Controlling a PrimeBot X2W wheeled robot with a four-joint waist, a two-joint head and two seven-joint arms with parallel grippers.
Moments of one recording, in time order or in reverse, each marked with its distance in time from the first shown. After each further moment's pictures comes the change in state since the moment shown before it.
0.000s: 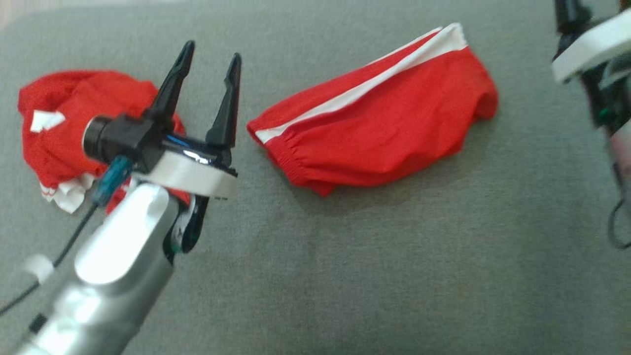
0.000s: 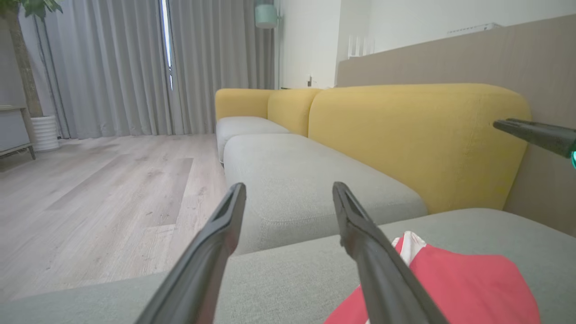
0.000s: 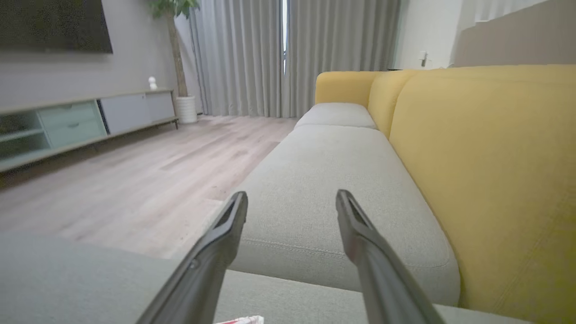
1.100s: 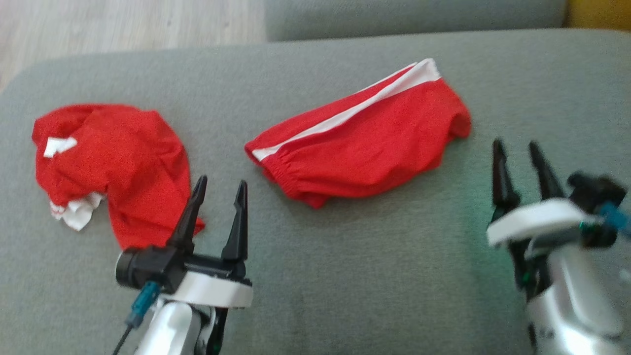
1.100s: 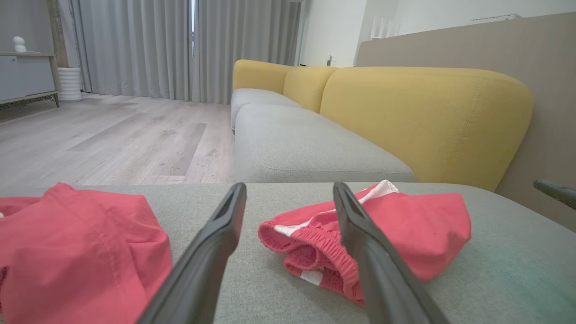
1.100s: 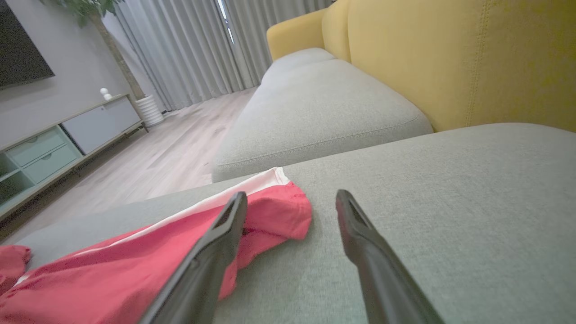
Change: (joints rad) left arm 0.516 -0.252 0.365 -0.051 0.346 -0.150 -0.003; right arm 0.715 0.364 -0.503 -0.389 -0.281 0.000 0.069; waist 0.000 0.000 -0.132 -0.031
